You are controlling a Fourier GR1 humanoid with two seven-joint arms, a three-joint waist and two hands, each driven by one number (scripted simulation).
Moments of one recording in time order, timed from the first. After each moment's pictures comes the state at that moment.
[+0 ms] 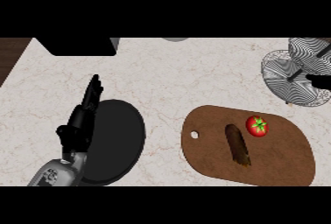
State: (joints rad) left arm -0.19 0.32 -0.36 -1.54 0.15 0.46 0.01; right arm -0.25 -0.91 -0.14 -1.75 0.11 0.86 -0.22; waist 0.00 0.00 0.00
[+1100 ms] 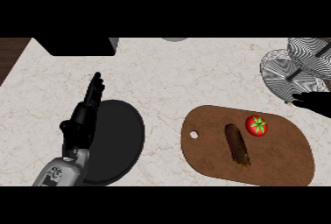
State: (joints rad) left arm -0.19 0.23 -0.27 -1.53 0.05 0.38 0.04; right arm -0.14 -0.91 -0.05 -1.76 0.51 0.74 -0.35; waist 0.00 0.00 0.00
